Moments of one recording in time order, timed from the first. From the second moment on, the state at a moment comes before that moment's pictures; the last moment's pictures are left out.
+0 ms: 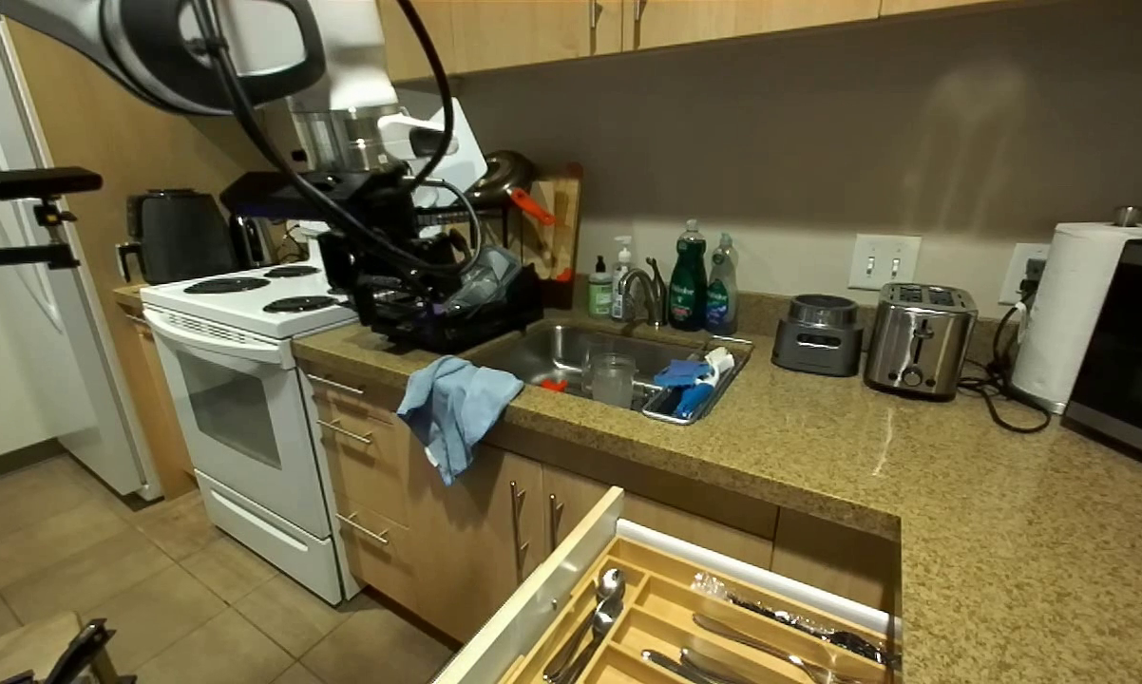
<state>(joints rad) 0.08 -0.43 -0.14 -2.41 0.02 2.16 -0.38</state>
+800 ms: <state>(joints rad) 0.08 0.00 -0.03 -2.16 0.01 2.22 -0.14</state>
